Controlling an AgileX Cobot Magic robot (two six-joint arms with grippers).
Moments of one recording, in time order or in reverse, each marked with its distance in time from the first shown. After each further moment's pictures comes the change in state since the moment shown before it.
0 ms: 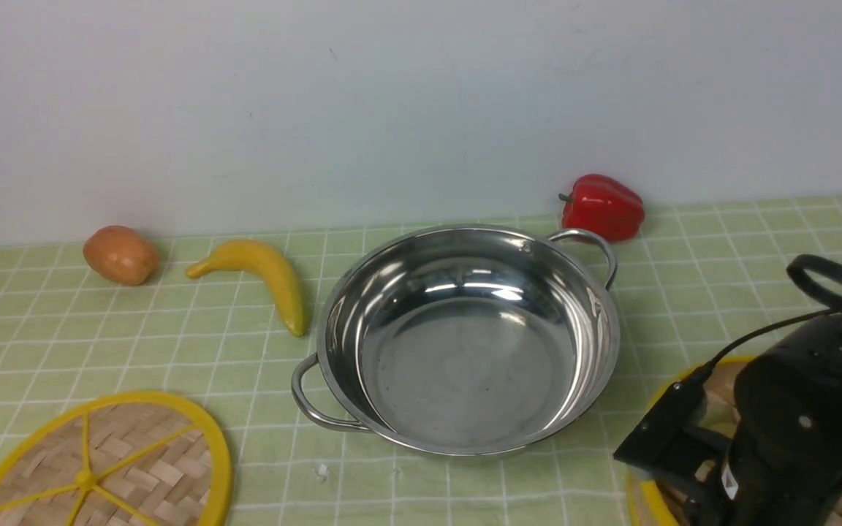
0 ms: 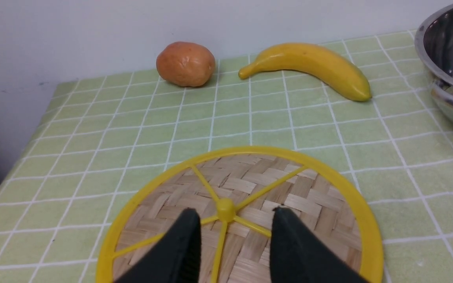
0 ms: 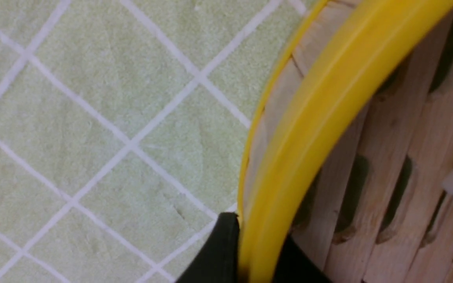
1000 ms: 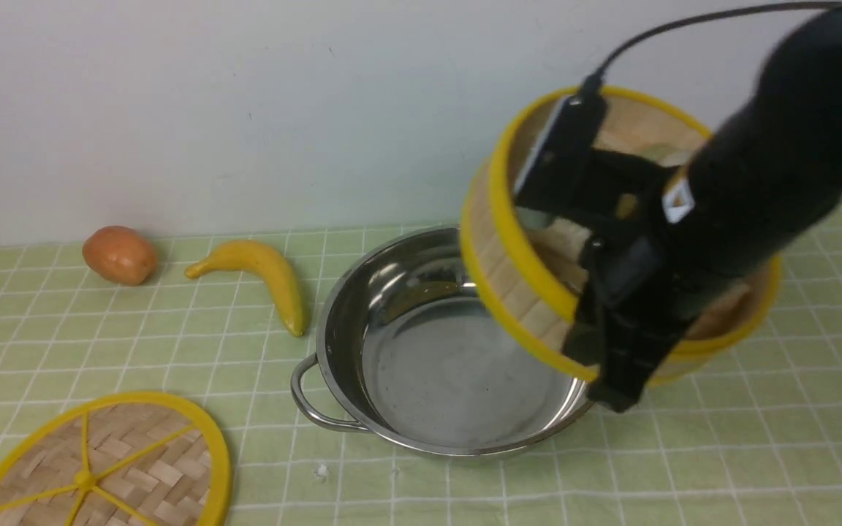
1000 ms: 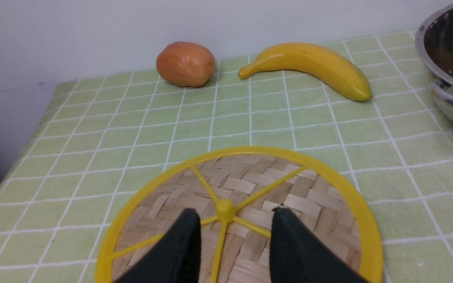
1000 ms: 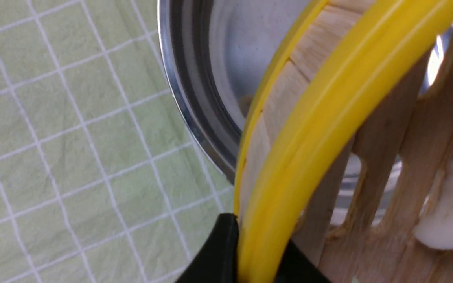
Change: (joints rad) right arm 0.068 0.008 -0.638 0.038 0.188 -0.370; left arm 0.000 0.000 0.000 0.000 0.000 0.000
